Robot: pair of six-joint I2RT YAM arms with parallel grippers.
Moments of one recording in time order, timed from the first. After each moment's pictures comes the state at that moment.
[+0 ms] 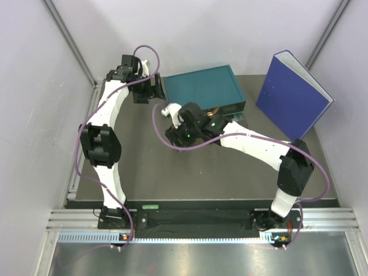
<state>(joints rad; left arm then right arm) -0.13 2.02 2.01 -0.92 0.34 -0.25 0.92 1.72 1.51 -0.52 -0.05 0.02</state>
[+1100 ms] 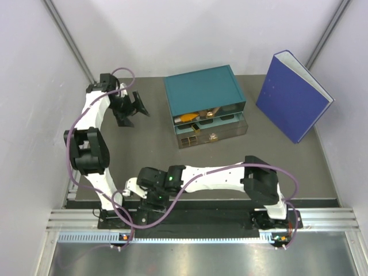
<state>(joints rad) 0.07 1.89 1.71 -1.03 0.46 -0.36 1.42 1.98 1.57 -0.62 -0.17 -0.08</state>
